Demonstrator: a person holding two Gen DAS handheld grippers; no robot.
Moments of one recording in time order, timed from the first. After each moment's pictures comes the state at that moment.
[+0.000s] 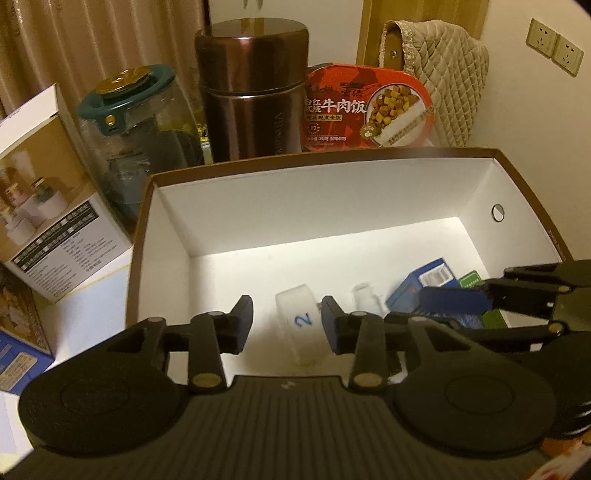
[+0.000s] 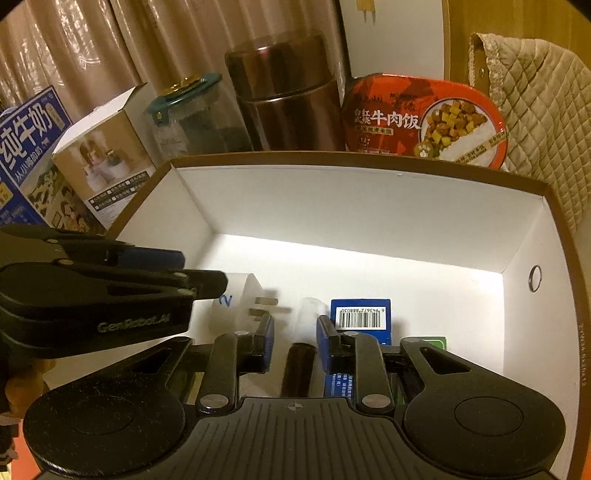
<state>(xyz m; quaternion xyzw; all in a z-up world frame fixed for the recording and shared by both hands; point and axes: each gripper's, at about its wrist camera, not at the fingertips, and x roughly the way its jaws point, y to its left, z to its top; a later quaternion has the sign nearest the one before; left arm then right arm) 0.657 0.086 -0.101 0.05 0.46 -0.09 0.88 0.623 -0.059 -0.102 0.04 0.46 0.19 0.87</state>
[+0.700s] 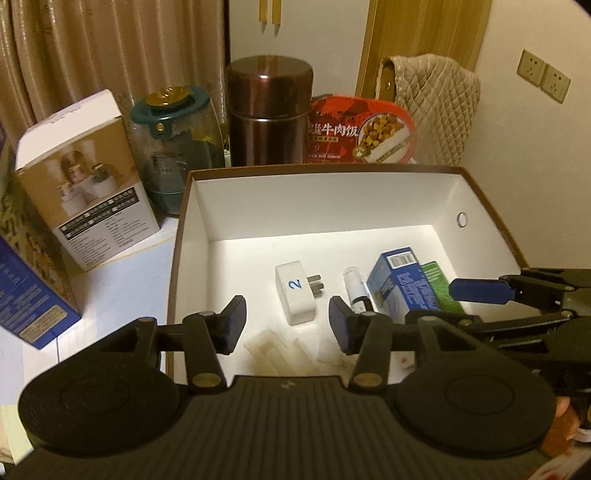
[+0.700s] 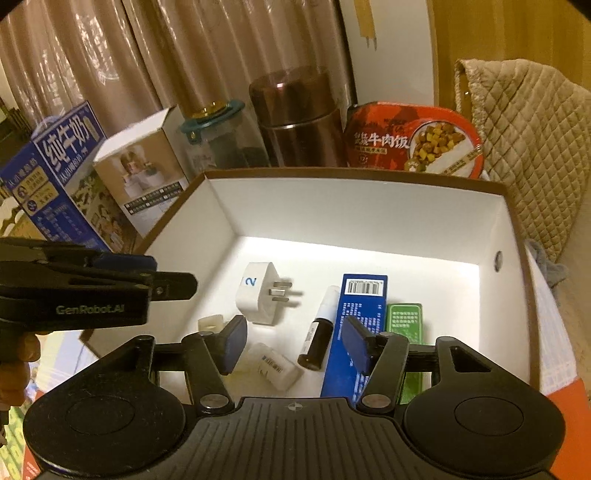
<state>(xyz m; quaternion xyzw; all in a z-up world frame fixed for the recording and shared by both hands) 0.586 0.098 -0.052 0.02 0.43 -0.08 0.90 0.562 -0.080 -0.060 0.05 0.43 0.20 0.88</state>
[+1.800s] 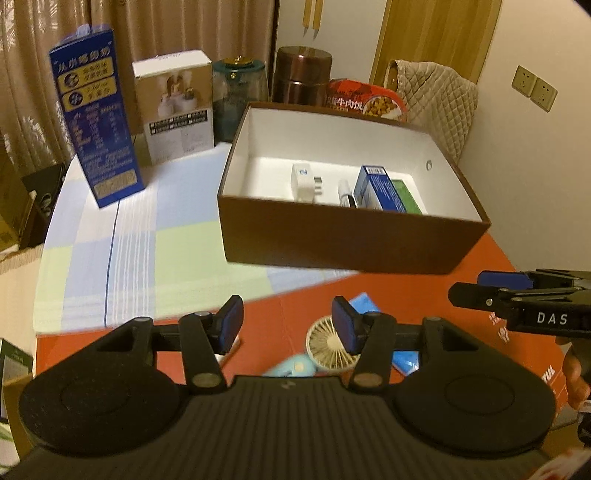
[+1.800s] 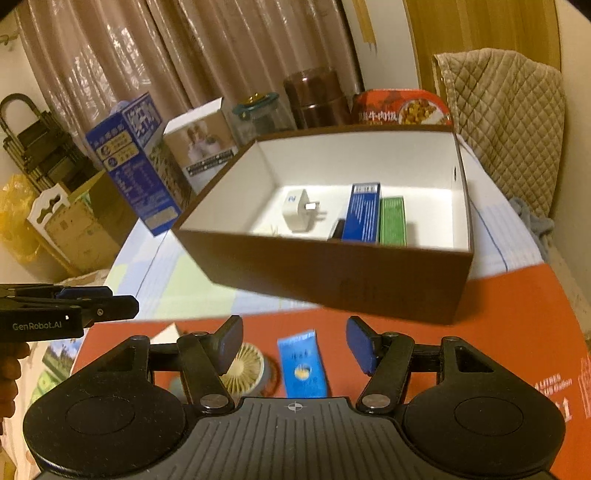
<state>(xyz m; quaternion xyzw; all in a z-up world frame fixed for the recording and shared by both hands) 0.372 0.109 -0.037 -0.04 0.43 -0.02 0.90 0.387 -0.120 -0.040 0.08 0.43 0.23 0.87</state>
